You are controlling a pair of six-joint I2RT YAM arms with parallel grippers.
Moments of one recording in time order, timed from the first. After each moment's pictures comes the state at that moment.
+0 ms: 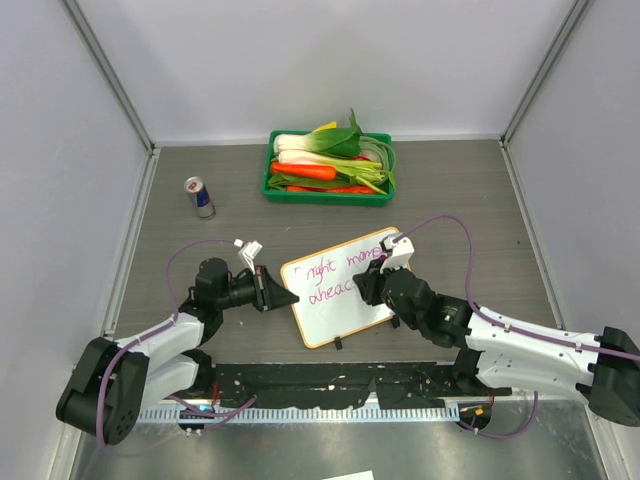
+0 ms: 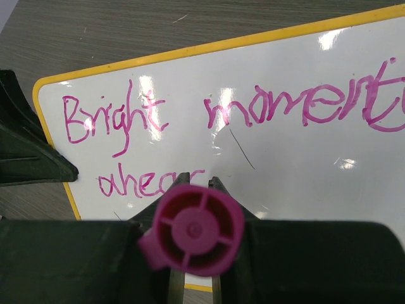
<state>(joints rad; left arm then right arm) -0.36 1.06 0.17 0.53 0.80 -0.71 1.04 0.92 0.49 0.01 0.47 0.57</state>
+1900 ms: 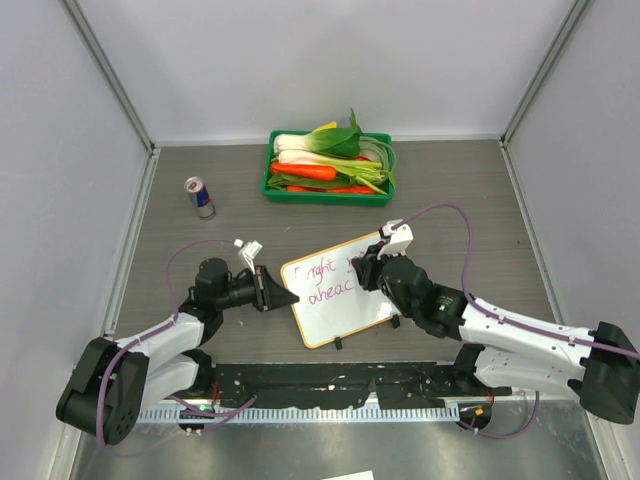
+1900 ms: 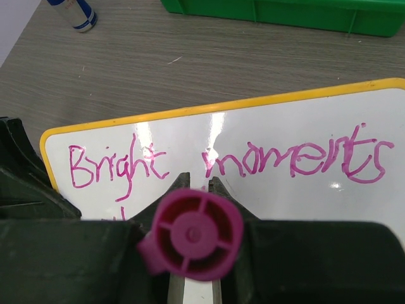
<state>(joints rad) -0.36 1.06 0.17 0.53 0.80 -0.71 0.99 0.99 0.57 0.06 0.50 0.51</state>
